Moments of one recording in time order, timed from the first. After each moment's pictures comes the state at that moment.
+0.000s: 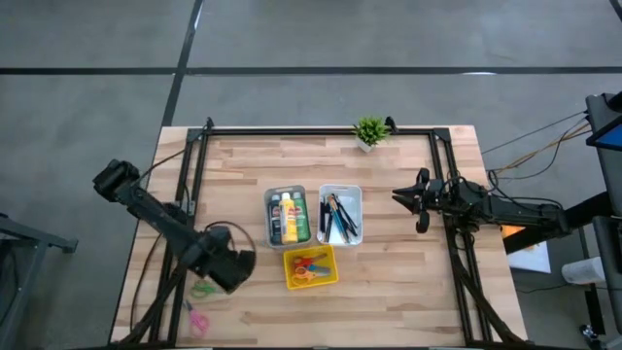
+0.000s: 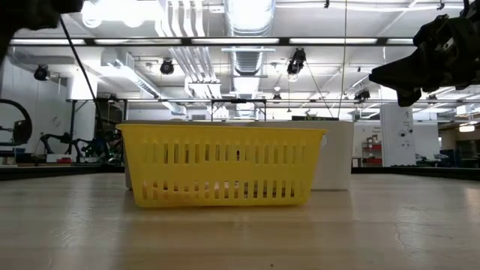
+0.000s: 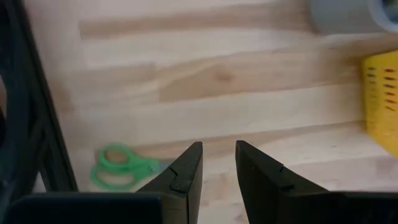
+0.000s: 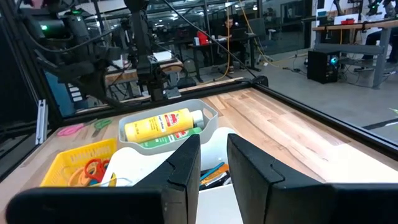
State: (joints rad) left arm -0.64 1.48 1.15 -1.25 -0.08 -2.11; right arm -0.11 0.03 0.01 0.01 0.07 0.18
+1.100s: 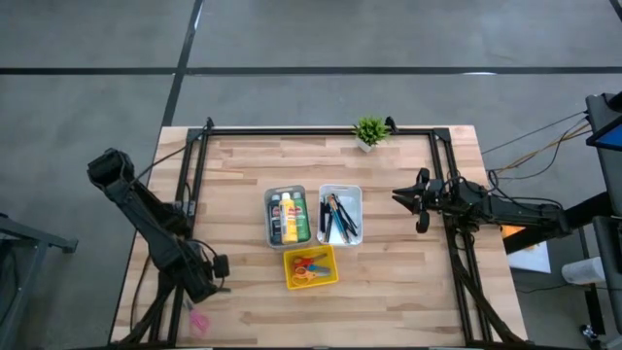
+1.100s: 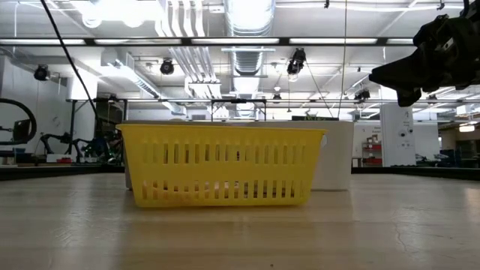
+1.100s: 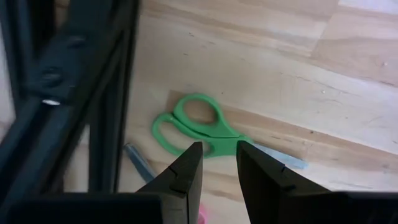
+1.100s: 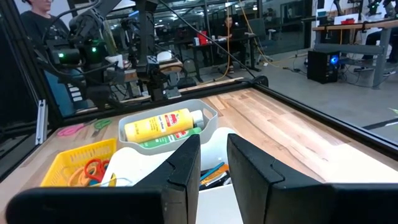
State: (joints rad) left arm -0.90 1.31 0.75 -0.93 0.15 -2.75; right arm -0.11 0.03 0.01 0.01 0.07 0.18
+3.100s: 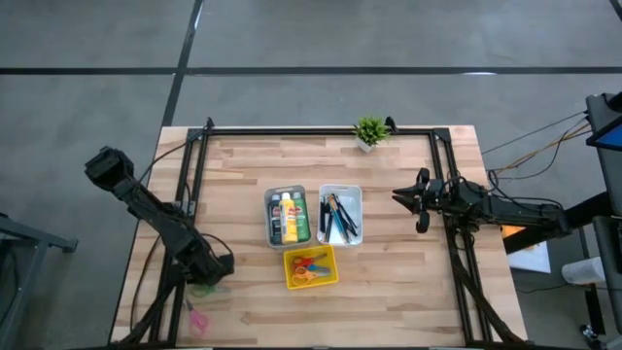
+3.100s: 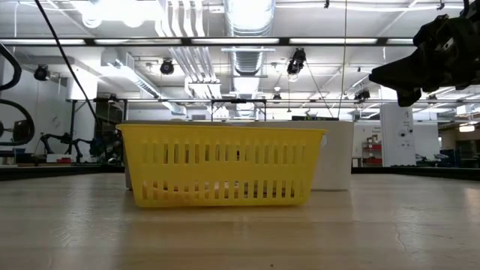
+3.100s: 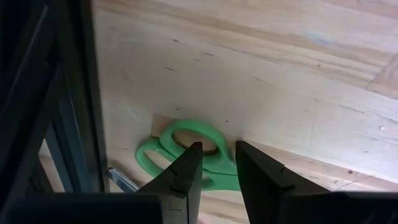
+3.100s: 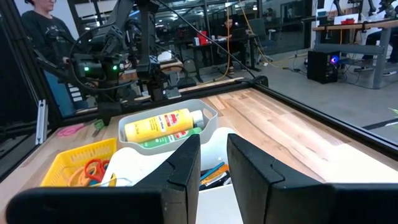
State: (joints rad) left arm -0.78 1.28 0.47 -0.56 0.32 -2.64; right arm -0.11 0.03 0.01 0.01 0.07 0.18
